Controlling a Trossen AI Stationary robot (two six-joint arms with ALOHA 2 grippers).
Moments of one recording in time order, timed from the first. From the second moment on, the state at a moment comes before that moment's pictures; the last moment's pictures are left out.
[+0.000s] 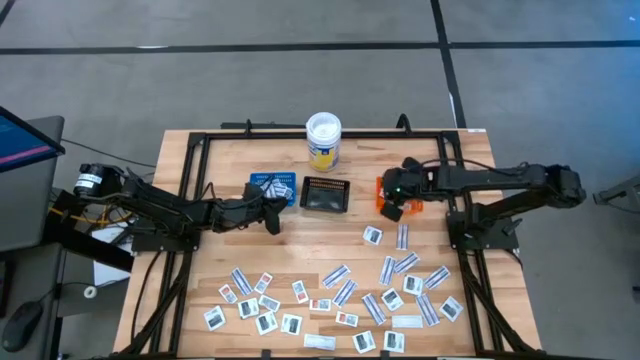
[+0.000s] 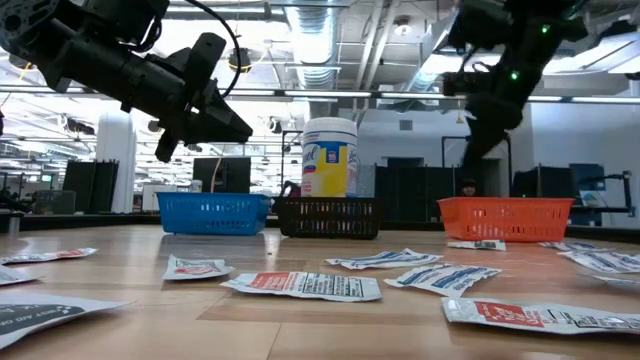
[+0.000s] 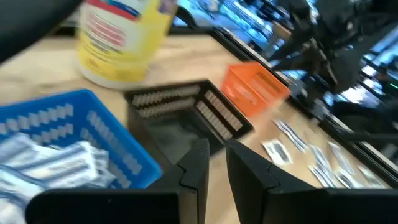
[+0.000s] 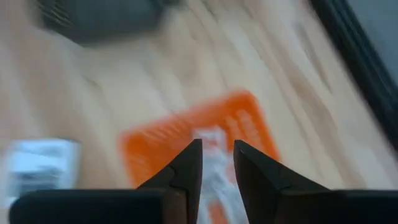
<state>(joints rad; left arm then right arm) -0.13 1.08 0.33 0.58 -0.55 -0.66 -0.14 1.19 0.75 -0.63 0.36 0.17</state>
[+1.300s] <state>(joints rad) -0.44 1.59 0.71 0.83 -0.35 -0.05 0.06 1.19 0.76 -0.37 0.20 -0.05</state>
